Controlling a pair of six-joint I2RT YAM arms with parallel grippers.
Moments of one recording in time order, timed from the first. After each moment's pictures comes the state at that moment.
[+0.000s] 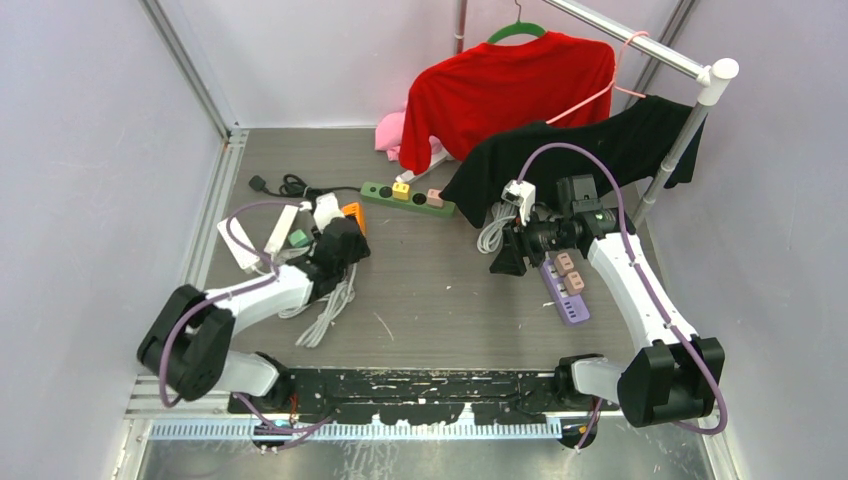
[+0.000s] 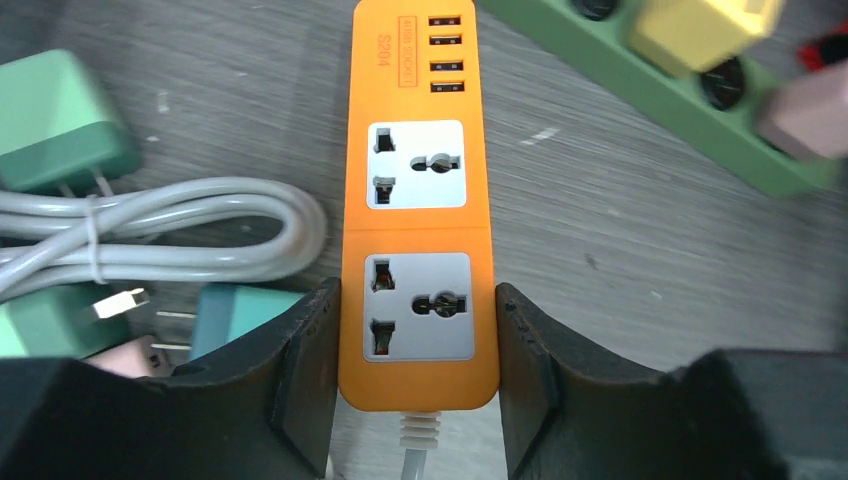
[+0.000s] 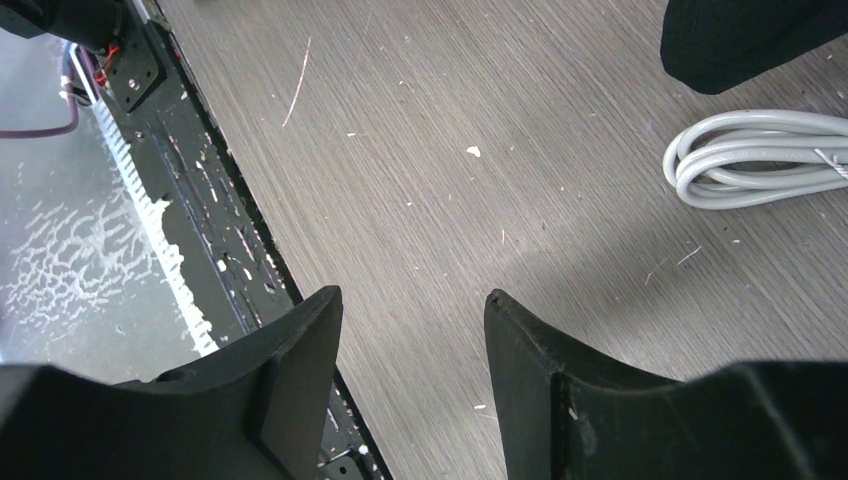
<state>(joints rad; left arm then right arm) -0.58 1.33 0.61 0.13 -0.49 -0.66 0.12 1.21 1.04 -0.88 -0.84 -0.45</state>
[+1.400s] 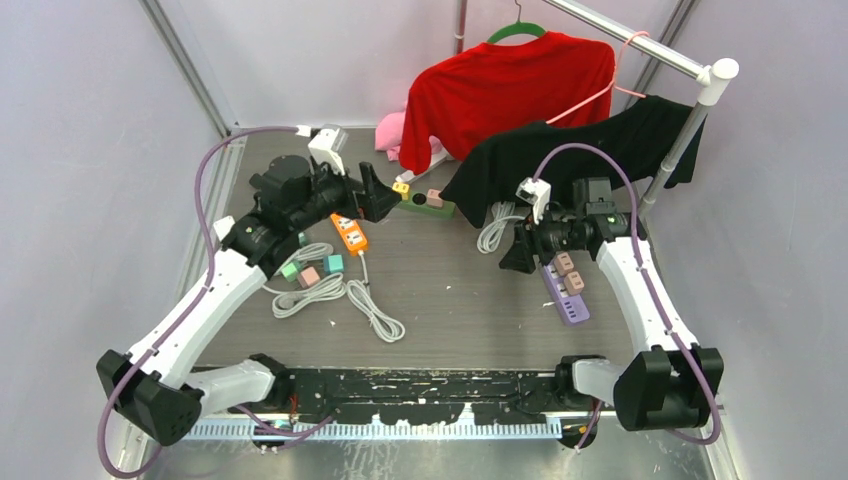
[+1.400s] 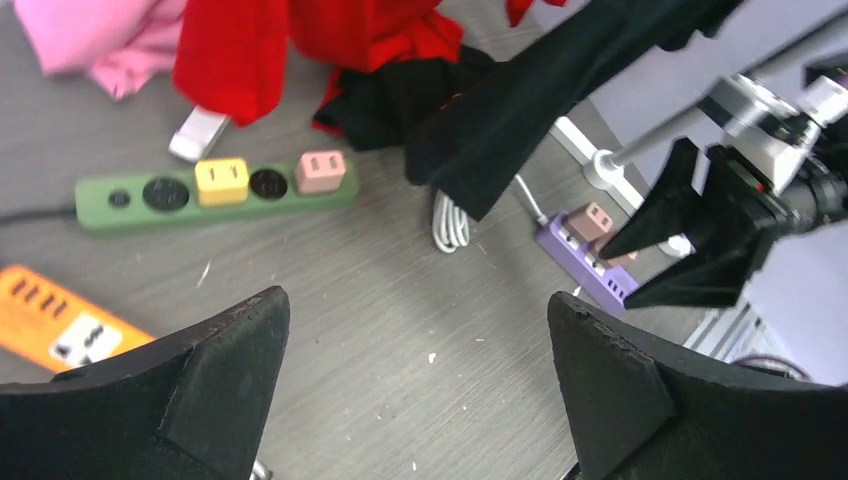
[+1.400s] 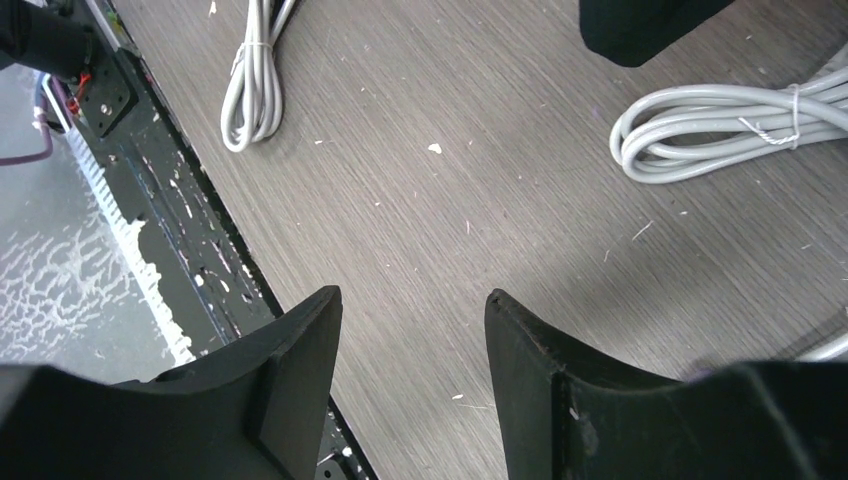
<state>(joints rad) -0.51 1.13 1.13 -0.27 0.17 -0.40 0.04 1.19 1.02 -0.87 -0.84 -0.47</state>
